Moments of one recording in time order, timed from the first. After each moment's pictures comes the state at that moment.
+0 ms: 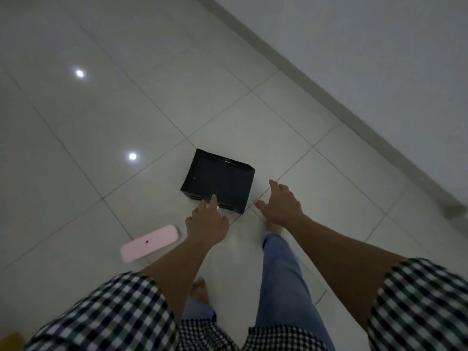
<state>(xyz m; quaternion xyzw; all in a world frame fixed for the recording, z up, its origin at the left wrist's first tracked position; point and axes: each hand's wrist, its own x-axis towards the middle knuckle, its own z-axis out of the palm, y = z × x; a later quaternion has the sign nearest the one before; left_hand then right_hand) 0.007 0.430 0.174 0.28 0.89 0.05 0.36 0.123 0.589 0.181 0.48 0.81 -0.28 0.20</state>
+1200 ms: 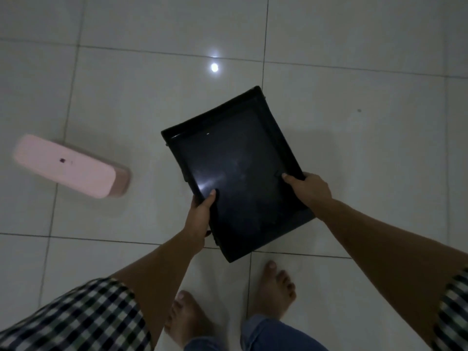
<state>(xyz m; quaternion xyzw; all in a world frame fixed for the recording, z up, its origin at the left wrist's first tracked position) -0.043 0.576 -0.338 -0.48 0.54 0.62 0.32 -0.105 0.831 -0.325 0.31 0.84 -0.31 0.33</state>
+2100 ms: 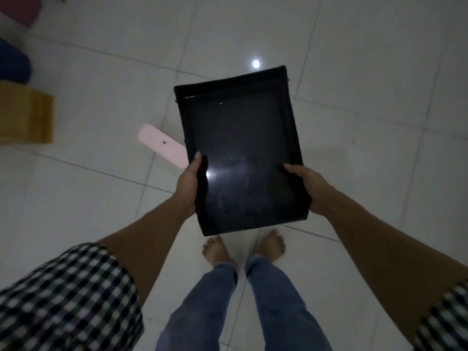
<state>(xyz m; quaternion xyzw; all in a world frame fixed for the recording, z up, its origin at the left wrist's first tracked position) -0.038 0.484 0.007 -0.47 0.49 0.71 0.20 -0.098 0.751 0.010 0.35 0.58 -0.61 0.42</state>
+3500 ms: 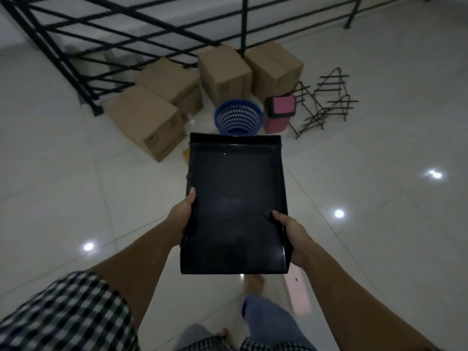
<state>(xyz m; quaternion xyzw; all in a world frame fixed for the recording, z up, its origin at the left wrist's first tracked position) 0.101 -0.158 0.260 -0.61 0.32 0.72 -0.08 -0.104 0.025 0.251 0.09 0.63 -0.48 0.60</state>
